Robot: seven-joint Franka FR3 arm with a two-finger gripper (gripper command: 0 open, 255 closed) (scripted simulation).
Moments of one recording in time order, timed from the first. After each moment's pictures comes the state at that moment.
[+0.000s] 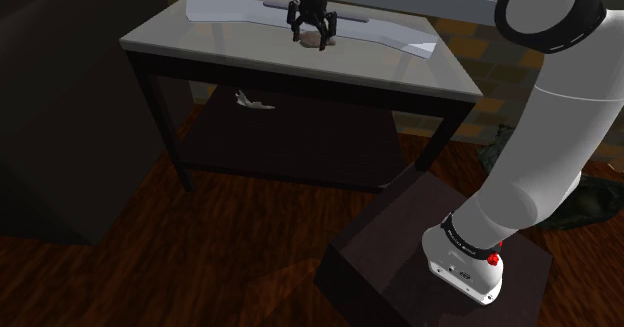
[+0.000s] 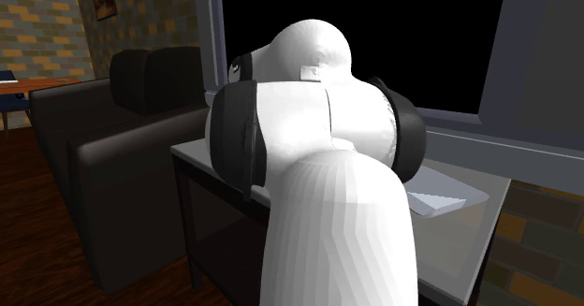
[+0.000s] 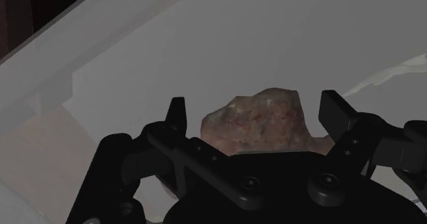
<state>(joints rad) -0.21 0.32 0.26 -1.40 -0.03 1.66 1.40</state>
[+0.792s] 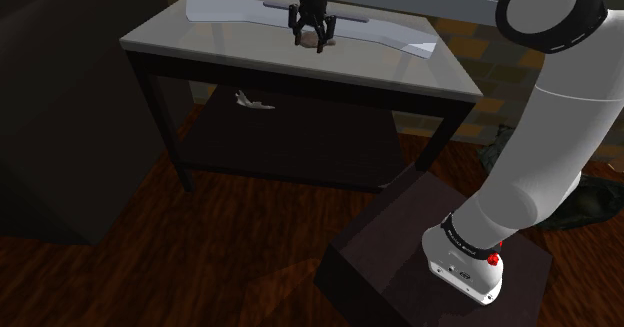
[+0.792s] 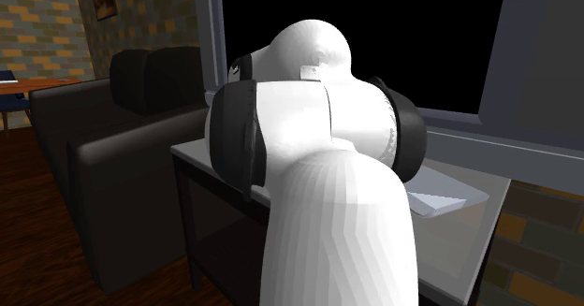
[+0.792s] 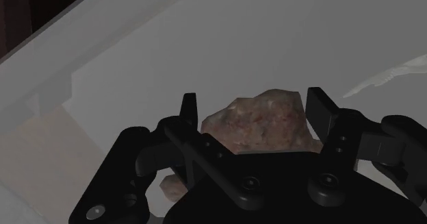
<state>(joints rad) -0.21 0.32 0.26 -1.41 -0.03 1.67 1.40</state>
